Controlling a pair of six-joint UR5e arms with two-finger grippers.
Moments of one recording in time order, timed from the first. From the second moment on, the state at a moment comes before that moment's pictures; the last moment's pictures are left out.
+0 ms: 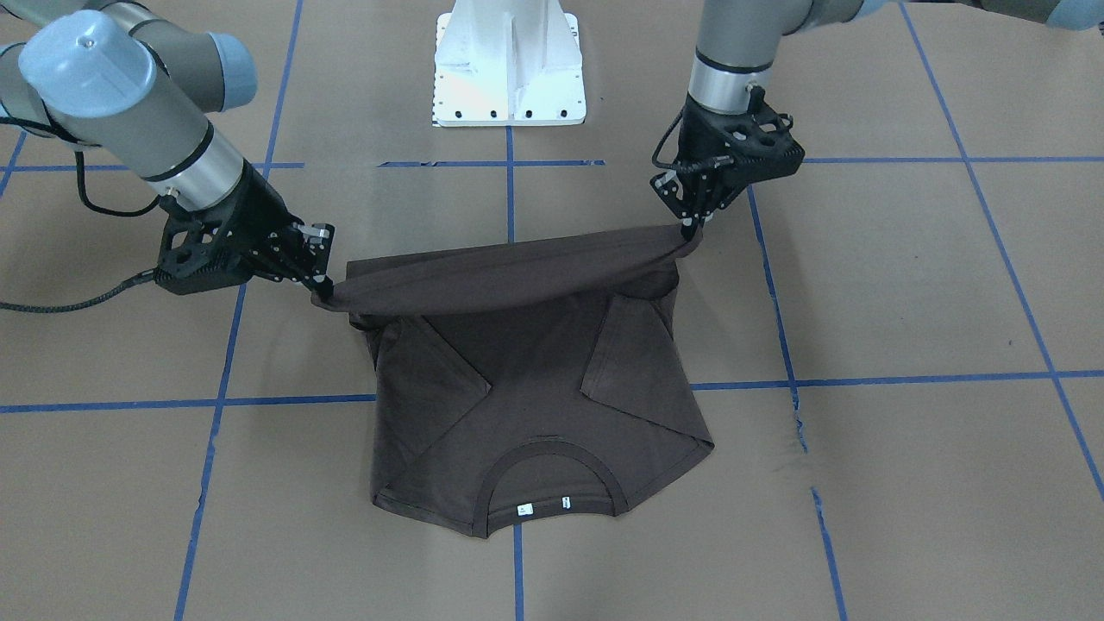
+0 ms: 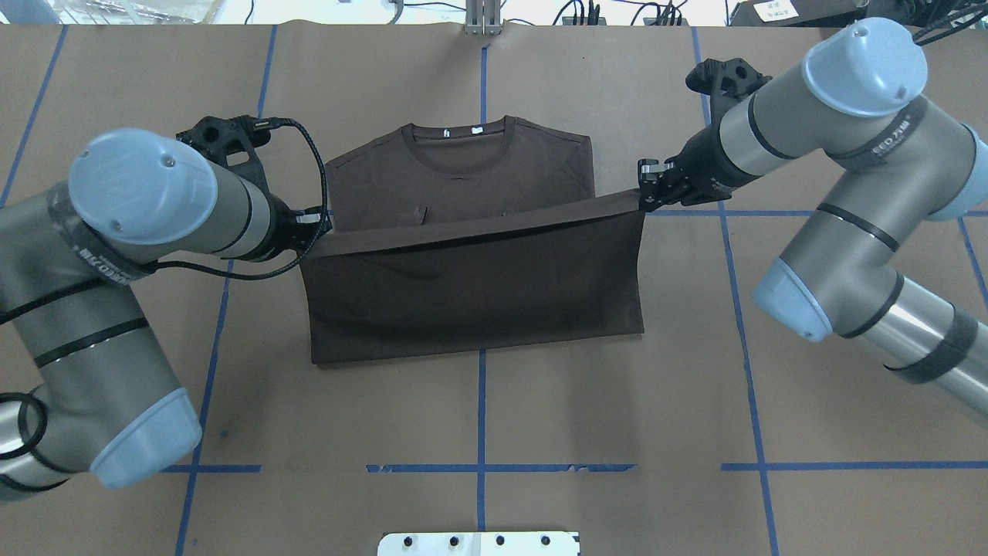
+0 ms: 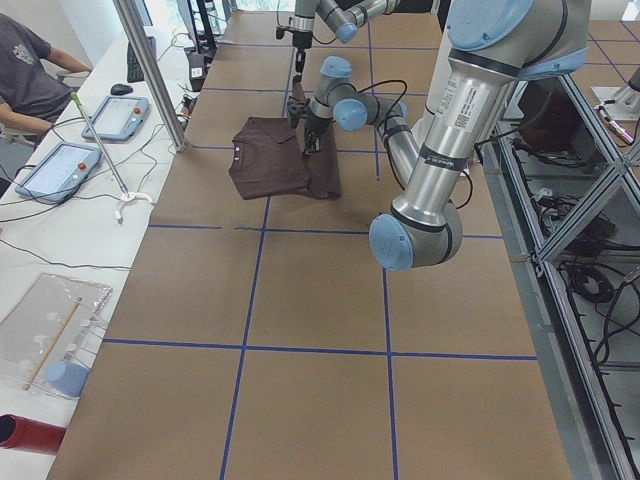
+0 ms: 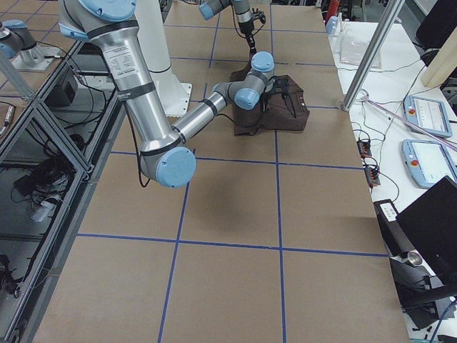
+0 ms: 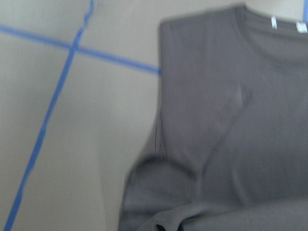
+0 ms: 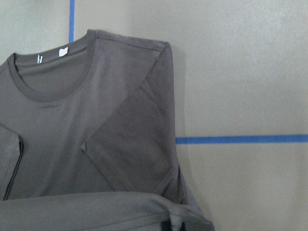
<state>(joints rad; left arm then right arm) -0.65 -2.02 -1.97 -1.56 -1.71 -1.42 0.86 -1.12 1.73 -1.24 2.16 1.14</state>
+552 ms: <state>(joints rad) -0.76 -2.10 -1.59 -1.89 -1.71 -1.41 0.90 -0.87 1.37 -1.23 2.16 1.12</state>
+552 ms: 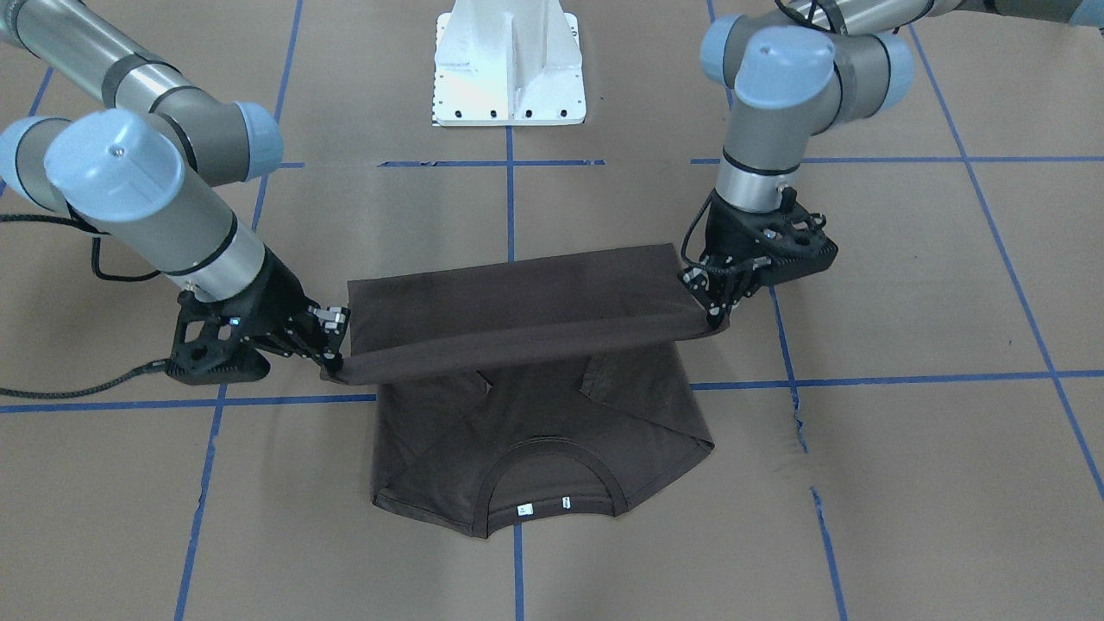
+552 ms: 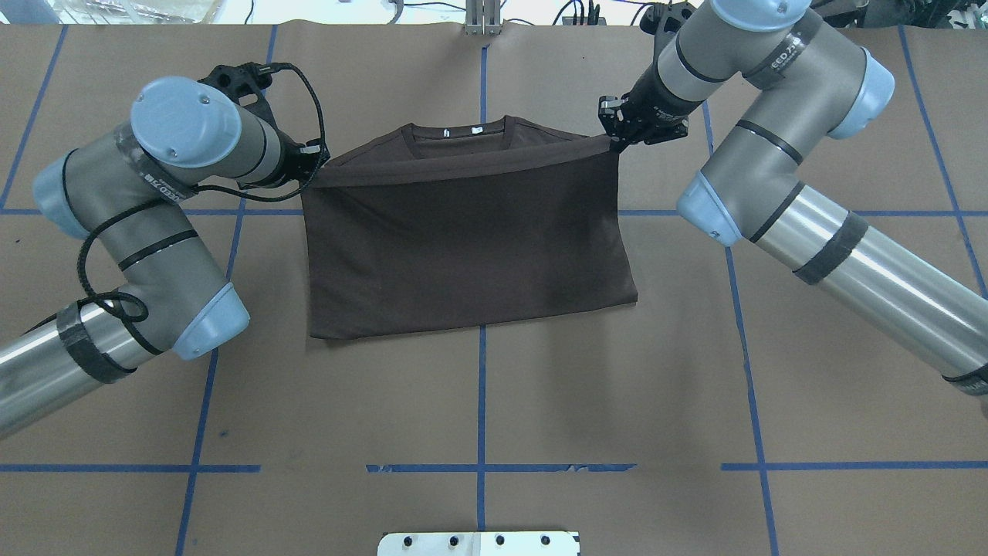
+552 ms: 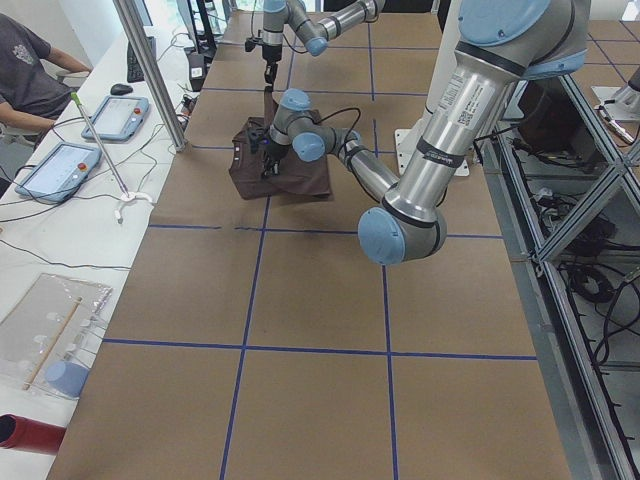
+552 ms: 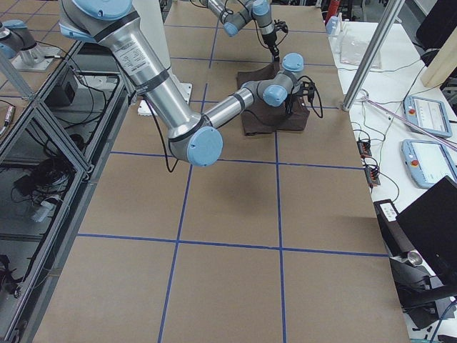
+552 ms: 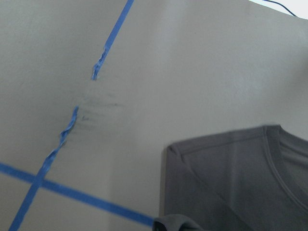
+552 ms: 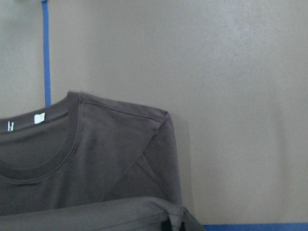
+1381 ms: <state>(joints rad) -0.77 -2.17 -1.42 -2.00 -1.70 -1.39 0.91 -0.71 1.12 -1.23 2.11 1.12</state>
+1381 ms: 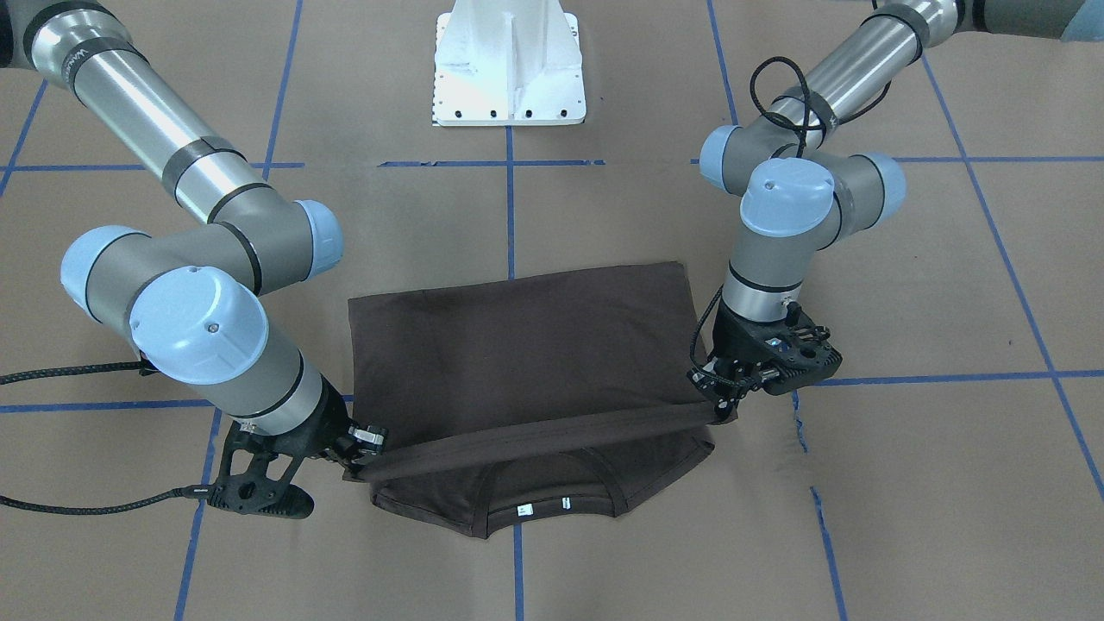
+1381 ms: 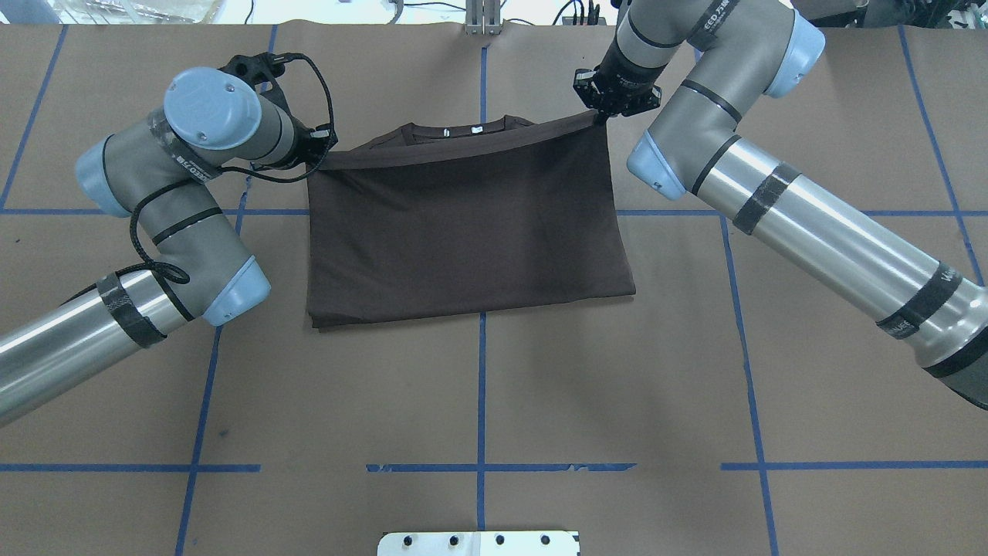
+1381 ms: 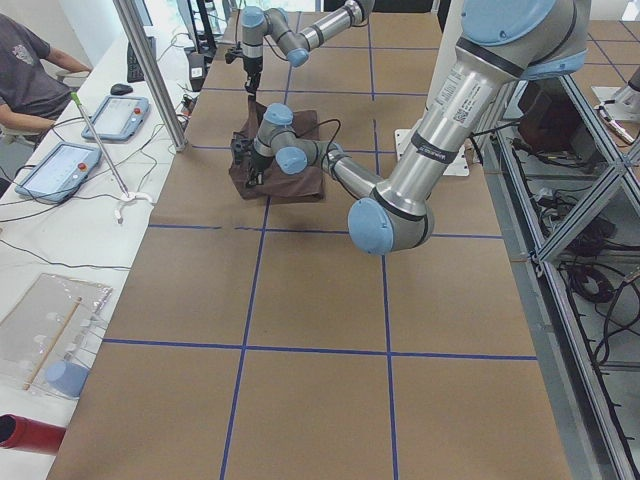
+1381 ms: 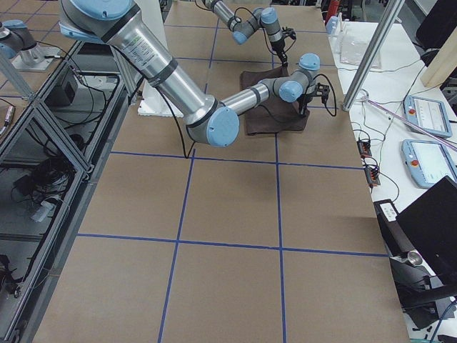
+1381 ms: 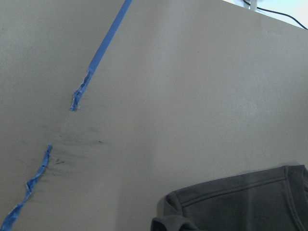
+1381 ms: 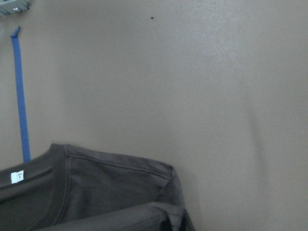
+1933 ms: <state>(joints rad) -0.77 -2.18 -1.40 -2.00 -1.70 -1.39 0.91 -0.69 1.11 -1.23 2.09 1.12</state>
